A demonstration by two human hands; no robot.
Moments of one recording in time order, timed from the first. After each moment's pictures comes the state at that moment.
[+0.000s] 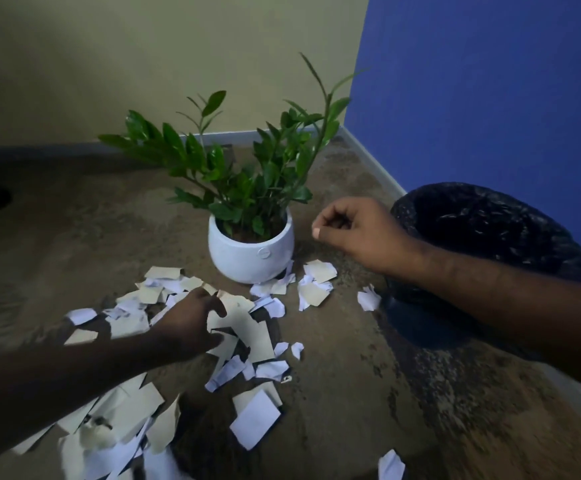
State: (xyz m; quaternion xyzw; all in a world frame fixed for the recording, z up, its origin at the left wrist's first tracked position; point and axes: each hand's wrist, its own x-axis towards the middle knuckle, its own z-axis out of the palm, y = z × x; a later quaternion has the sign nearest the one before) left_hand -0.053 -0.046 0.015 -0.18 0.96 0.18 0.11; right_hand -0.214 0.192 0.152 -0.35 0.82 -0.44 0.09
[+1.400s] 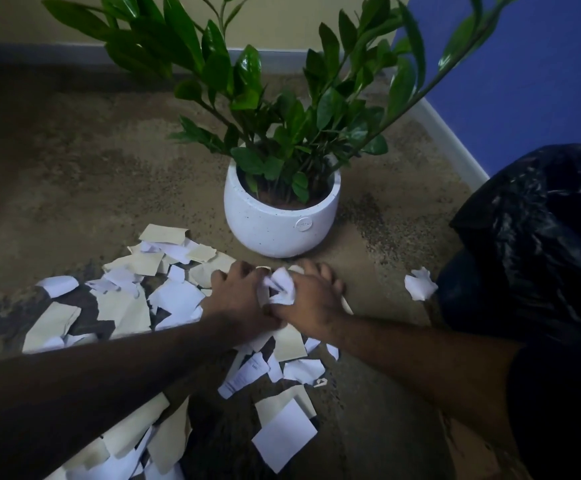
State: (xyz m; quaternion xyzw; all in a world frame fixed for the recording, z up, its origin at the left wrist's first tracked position) left_hand -0.111 -0.047 -0.080 -0.22 0.94 0.24 0.10; right_hand -0.195 0.083 -0.093 -0.28 0.93 -0.16 0.15
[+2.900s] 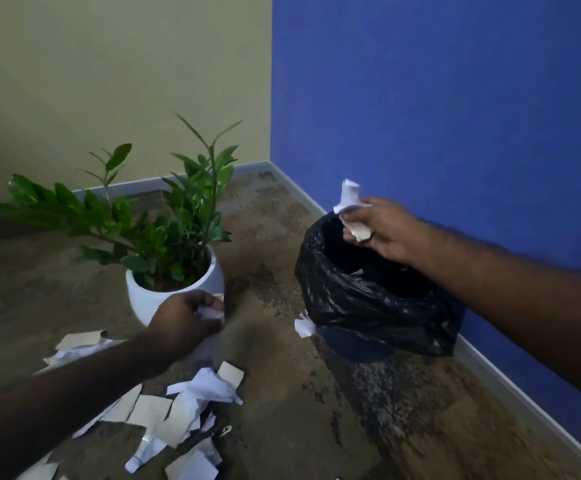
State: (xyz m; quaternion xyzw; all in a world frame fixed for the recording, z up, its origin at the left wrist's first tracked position) left_hand -0.136 0.042 0.074 -0.19 0.87 0.44 -0.05; right_hand -0.312 0.309 0.175 0.01 0.70 -0.70 0.15
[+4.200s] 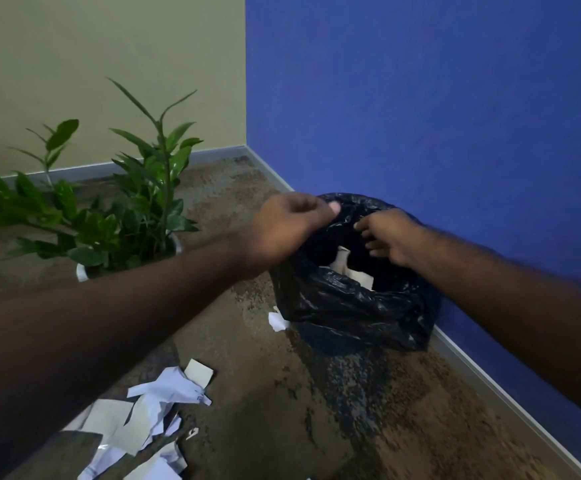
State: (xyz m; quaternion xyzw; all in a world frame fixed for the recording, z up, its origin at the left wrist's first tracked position) left_hand -0.229 0.179 0.178 0.06 0.80 0.60 0.01; right_hand -0.346 0.365 0.136 0.15 0.84 -0.51 0.10
